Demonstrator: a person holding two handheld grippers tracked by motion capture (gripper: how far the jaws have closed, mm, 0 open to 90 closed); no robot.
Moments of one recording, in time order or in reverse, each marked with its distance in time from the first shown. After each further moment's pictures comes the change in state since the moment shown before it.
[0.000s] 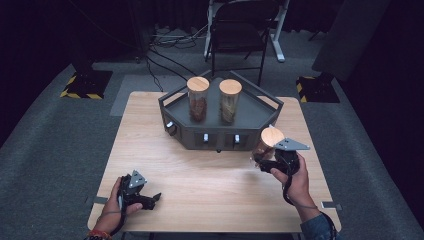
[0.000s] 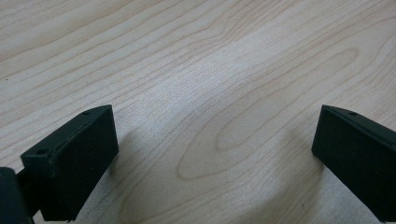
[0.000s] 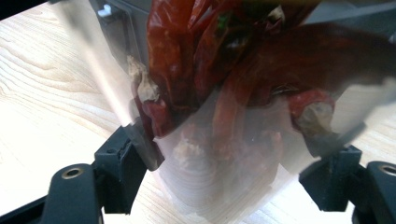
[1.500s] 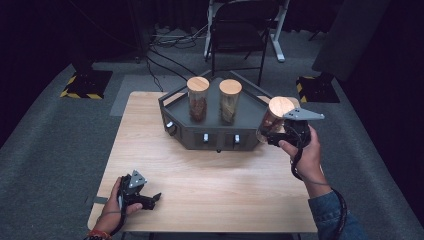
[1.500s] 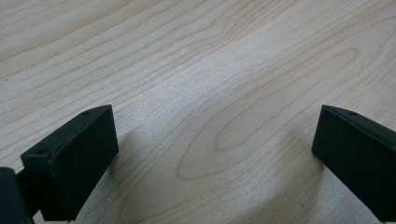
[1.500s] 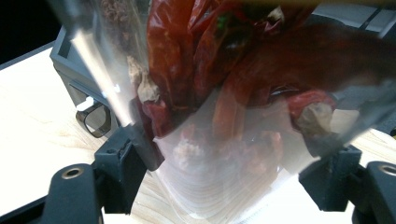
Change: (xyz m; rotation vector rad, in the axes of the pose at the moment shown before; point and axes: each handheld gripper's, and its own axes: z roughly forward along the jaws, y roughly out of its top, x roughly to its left) left arm 0.000 0.000 0.000 0.000 0.000 0.000; right arm -0.018 0.089 -0.030 -0.056 -0.038 -0.041
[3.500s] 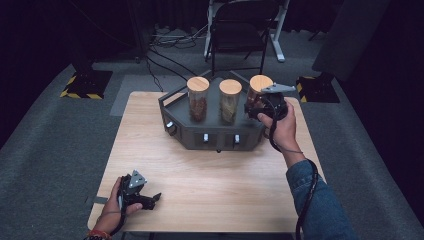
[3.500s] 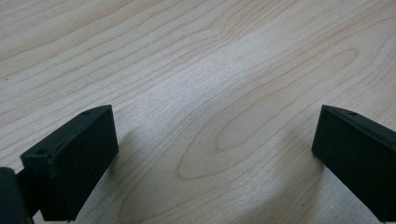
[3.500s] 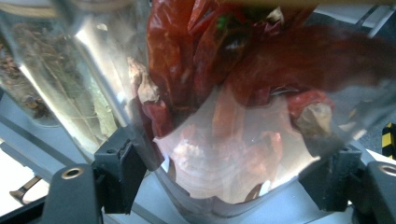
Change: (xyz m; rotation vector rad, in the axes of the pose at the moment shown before) left arm 0.000 0.000 0.000 -0.001 0.000 0.000; right arm -0.009 0.047 0.085 0.039 -0.053 0.027
